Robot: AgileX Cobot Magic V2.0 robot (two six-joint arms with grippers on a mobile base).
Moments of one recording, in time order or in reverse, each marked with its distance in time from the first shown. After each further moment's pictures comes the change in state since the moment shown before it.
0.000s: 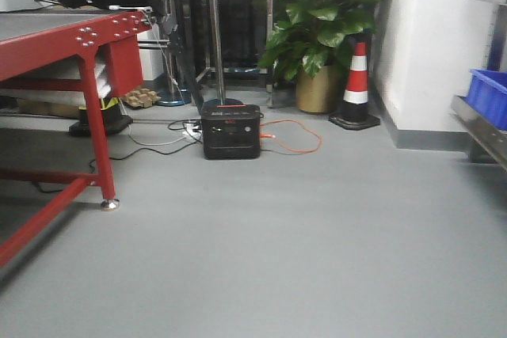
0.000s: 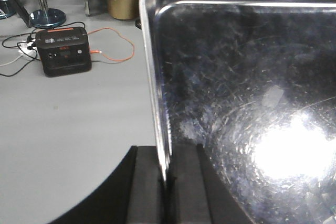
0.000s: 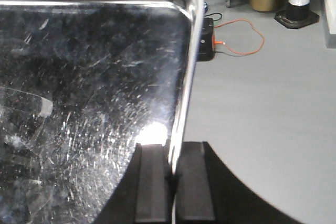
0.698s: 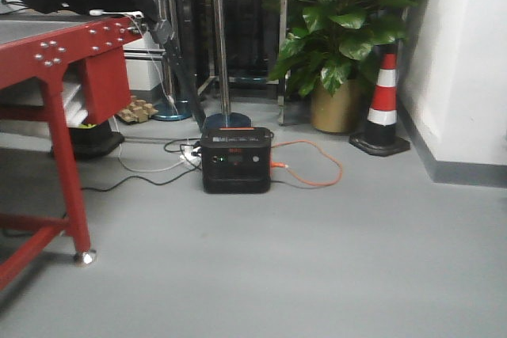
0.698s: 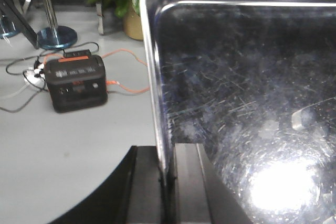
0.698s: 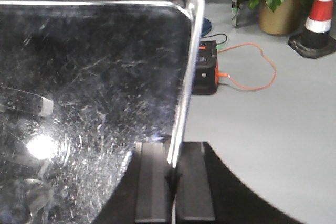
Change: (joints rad) left arm 0.000 0.000 0.000 0.000 -0.002 0.000; right arm 0.000 0.000 0.000 0.000 -0.002 0.000
